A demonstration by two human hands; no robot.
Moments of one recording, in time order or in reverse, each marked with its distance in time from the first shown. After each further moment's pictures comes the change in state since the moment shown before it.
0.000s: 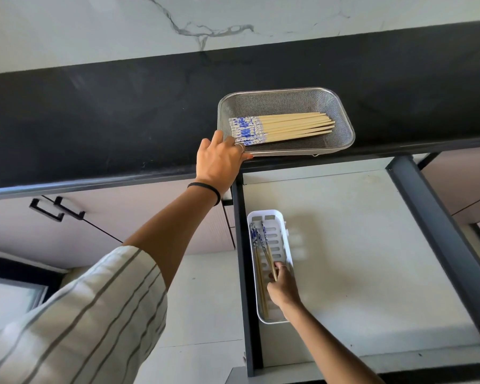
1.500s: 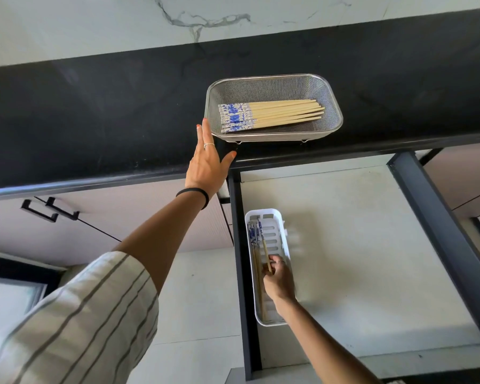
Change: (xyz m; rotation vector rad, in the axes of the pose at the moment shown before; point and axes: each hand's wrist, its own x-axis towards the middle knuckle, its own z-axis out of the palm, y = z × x) left_hand 0.004 -0.011 0.038 -0.759 0.002 -0.322; right_hand 0.006 -0.013 0.006 0.159 0.086 0.039
